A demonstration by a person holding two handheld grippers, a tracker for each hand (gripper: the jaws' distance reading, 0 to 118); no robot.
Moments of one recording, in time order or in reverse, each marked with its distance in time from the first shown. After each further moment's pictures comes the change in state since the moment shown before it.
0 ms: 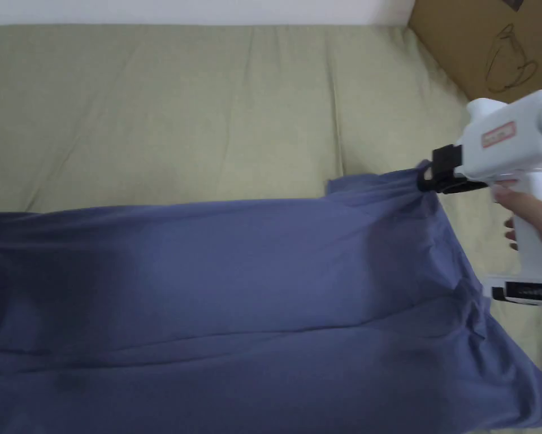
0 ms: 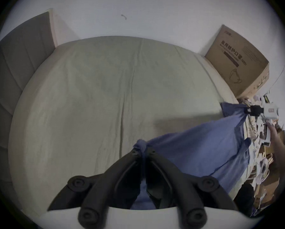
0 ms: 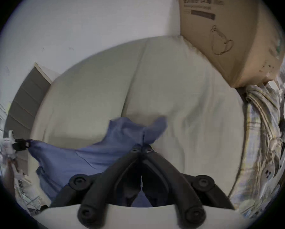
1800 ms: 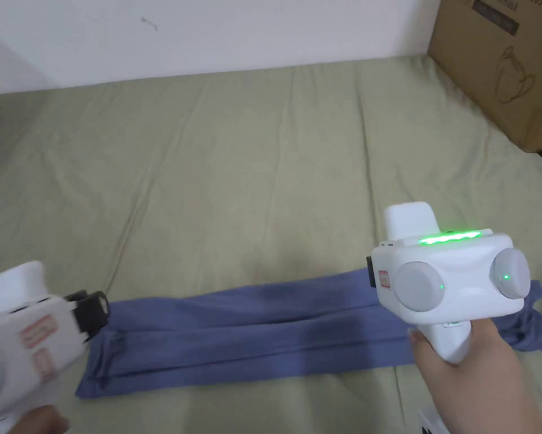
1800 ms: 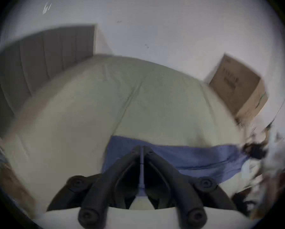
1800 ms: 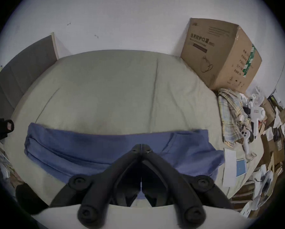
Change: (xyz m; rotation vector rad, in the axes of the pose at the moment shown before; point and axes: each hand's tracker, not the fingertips) left arm 0.041 -0.199 0.111 0.296 0.007 0.286; right arm -0.203 -0.209 0.087 0.107 -0.220 0.212
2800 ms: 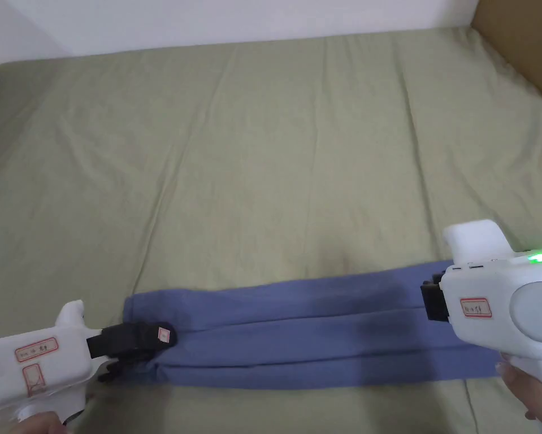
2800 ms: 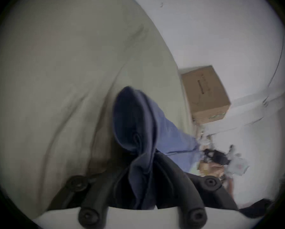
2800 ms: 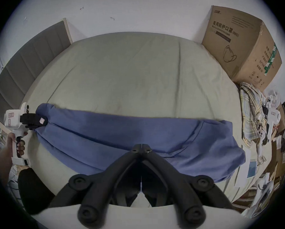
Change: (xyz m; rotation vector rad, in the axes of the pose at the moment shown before) left arm -0.103 -0.012 -0.115 -0.389 -0.391 0.235; right arm -0.014 -0.005 -0.018 -0.142 0.128 0.075
